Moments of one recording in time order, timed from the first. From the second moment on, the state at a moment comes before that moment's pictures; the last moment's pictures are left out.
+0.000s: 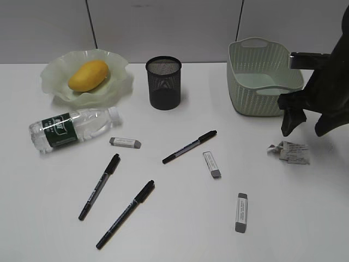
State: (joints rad) left arm -0.05 -0.01 -0.52 -0.05 1.07 0.05; right arm 0.13 1.93 -1.24 0.09 0.84 0.08
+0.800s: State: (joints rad) left arm -0.05 -0.01 -0.52 -0.05 1.07 0.05; right arm 0.13 1.93 -1.26 0.11 0.88 -0.61
